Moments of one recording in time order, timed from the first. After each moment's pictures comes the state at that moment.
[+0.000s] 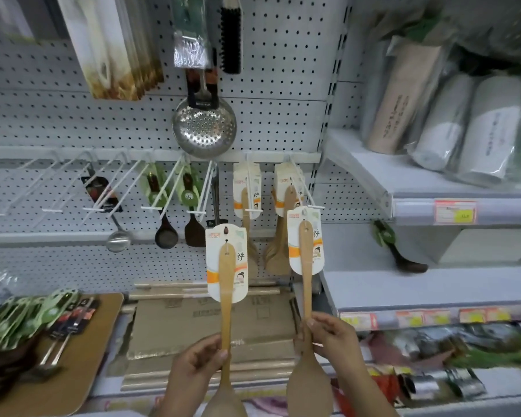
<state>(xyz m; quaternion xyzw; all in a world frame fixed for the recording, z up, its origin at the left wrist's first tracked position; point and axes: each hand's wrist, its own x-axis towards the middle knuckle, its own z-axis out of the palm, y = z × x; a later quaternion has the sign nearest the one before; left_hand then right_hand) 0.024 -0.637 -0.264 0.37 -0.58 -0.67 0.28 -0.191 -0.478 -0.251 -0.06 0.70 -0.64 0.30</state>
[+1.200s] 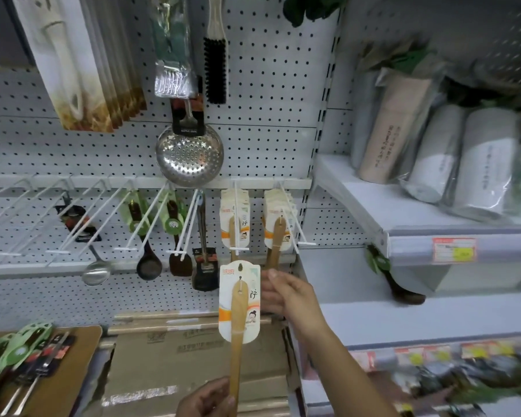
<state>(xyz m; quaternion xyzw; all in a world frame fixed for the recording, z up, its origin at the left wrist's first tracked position) -0.014 -0.633 -0.279 0.35 -0.58 -0.71 0.19 -0.231 -0.582 -0.155 -0.22 0.63 -0.66 0.34</state>
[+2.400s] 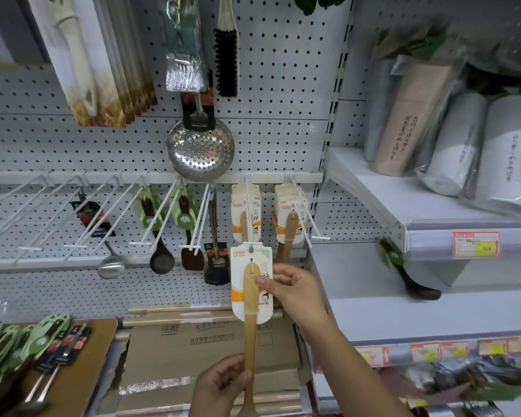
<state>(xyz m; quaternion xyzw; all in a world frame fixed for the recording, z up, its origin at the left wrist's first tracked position) -0.032 -0.647 -0.280 0.34 -0.59 -0.69 0.23 -0.212 -0.596 -0.144 -0.27 0.65 -0.64 0.31</state>
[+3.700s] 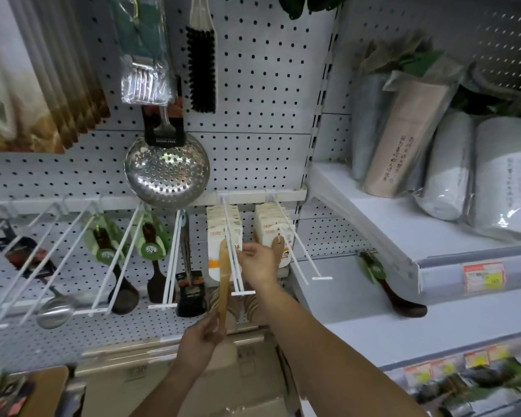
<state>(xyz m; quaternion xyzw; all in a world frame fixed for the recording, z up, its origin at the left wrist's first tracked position) -0.154 -0.807 -0.311 0.32 -0.71 -0.61 0.16 -0.308 -0.750 -0.168 -0.17 0.77 -0.59 0.19</state>
